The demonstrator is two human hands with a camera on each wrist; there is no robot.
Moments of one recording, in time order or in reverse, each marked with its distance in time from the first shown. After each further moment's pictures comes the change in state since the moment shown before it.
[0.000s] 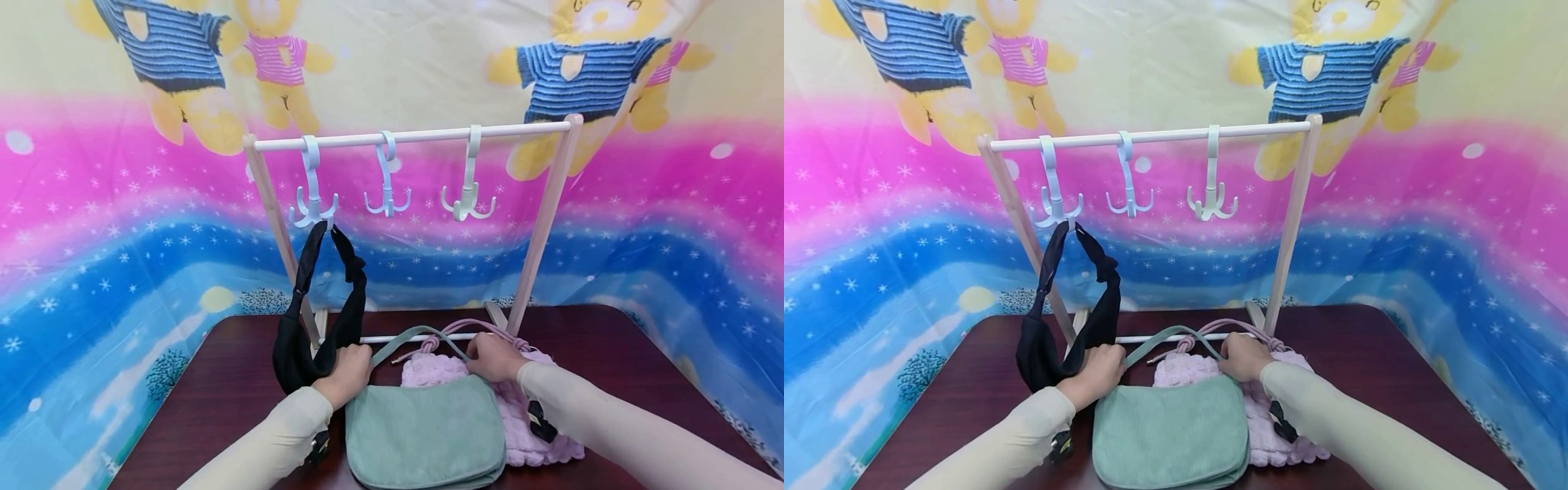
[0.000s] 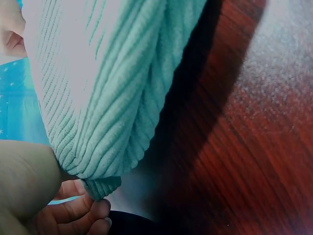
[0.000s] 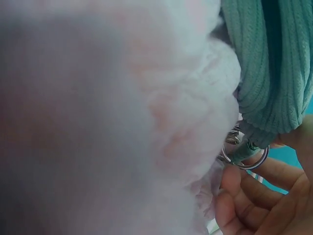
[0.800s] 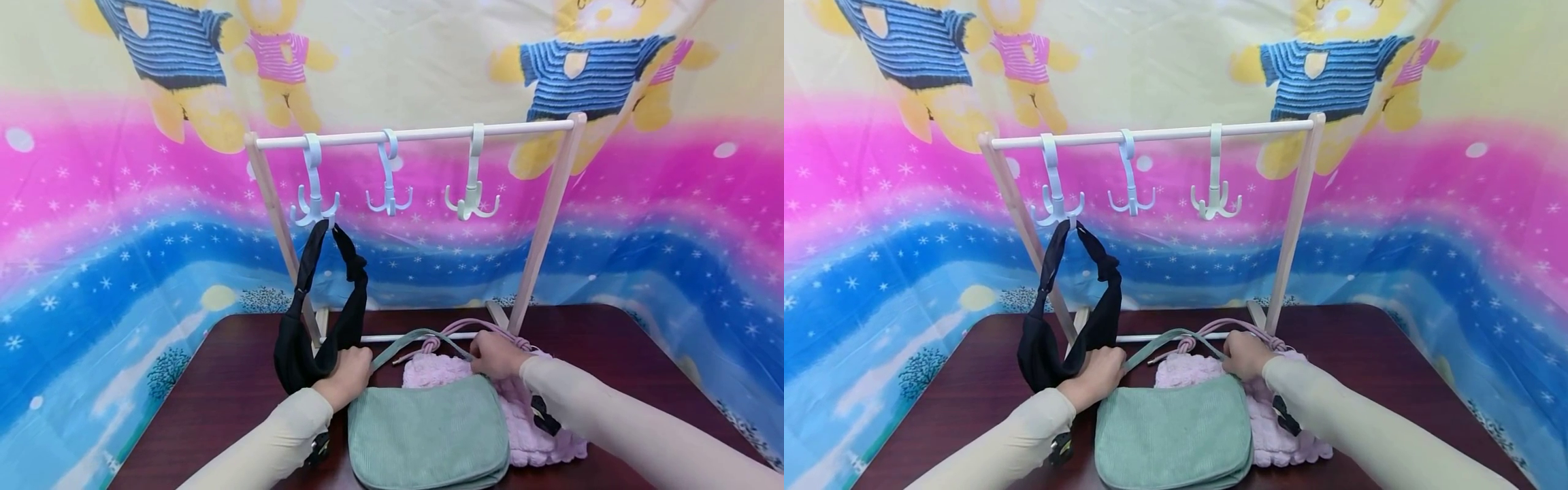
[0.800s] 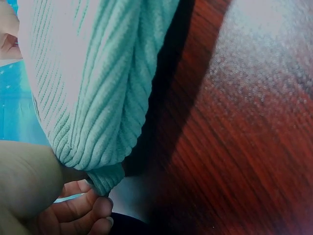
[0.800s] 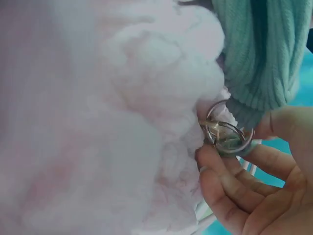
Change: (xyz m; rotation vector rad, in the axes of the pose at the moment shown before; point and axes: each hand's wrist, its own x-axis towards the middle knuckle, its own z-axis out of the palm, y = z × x) left_hand -0.002 -0.002 0.005 0.018 -0.046 -0.009; right_hand 0.002 0.008 -0.009 0.069 -0.091 -0.169
